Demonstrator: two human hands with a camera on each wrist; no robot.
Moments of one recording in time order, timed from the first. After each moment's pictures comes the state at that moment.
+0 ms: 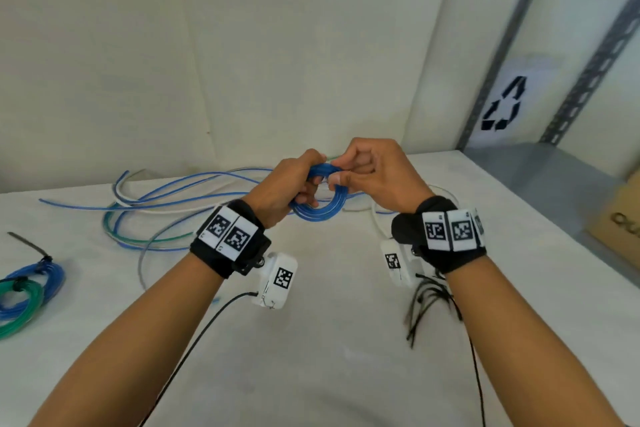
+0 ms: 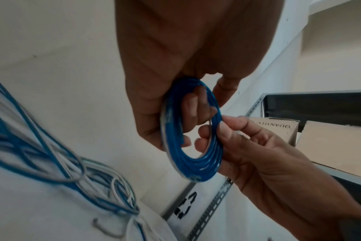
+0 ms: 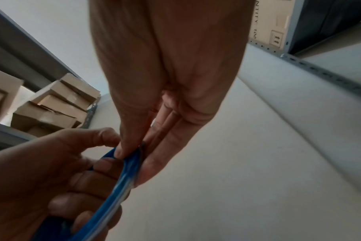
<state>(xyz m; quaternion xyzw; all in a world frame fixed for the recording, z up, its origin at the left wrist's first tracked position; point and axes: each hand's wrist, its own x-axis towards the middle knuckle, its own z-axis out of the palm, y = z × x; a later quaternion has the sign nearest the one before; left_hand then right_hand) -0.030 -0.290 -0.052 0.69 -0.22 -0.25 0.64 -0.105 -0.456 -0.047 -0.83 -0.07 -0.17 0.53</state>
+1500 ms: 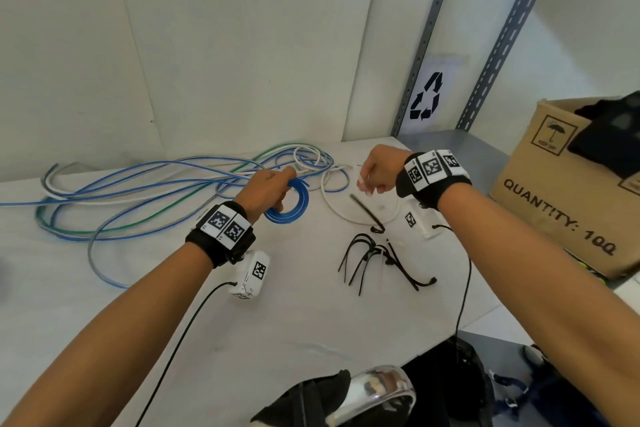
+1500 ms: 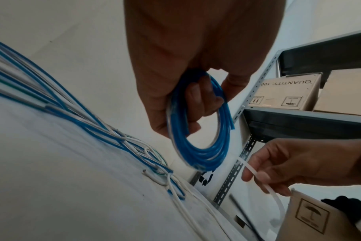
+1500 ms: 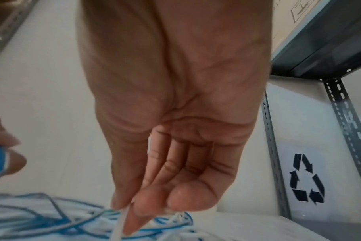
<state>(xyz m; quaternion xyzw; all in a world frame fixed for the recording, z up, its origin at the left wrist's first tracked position) -0.041 -0.313 -0.110 0.73 -0.25 -0.23 0.59 -0.145 -0.550 -0.041 -0.97 0.20 0.09 0.14</state>
